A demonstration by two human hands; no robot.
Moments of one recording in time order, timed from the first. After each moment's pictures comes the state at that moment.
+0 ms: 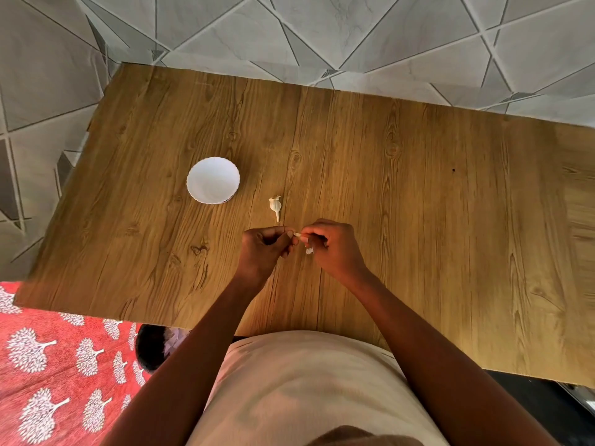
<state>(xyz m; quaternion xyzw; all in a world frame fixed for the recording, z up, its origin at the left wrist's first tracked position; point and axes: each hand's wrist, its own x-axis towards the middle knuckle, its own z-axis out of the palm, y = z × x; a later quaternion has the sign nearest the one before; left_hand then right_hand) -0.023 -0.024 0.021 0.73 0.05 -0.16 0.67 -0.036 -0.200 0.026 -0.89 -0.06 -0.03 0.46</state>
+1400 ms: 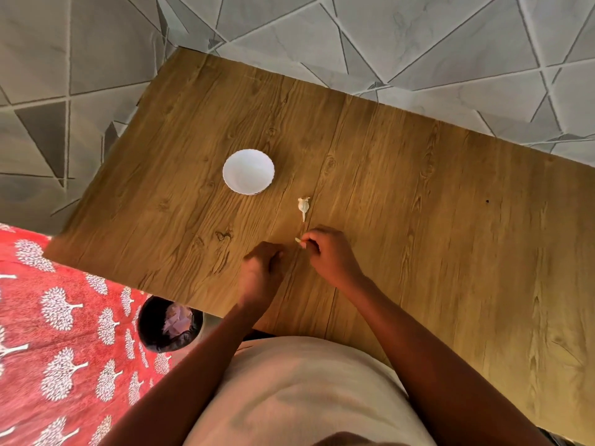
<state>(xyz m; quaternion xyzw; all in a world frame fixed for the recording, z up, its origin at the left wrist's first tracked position) -0.068 0.015 -0.016 0.91 -0.01 0.04 0.40 -0.019 -0.164 0.001 -0.92 -0.12 0.07 0.36</state>
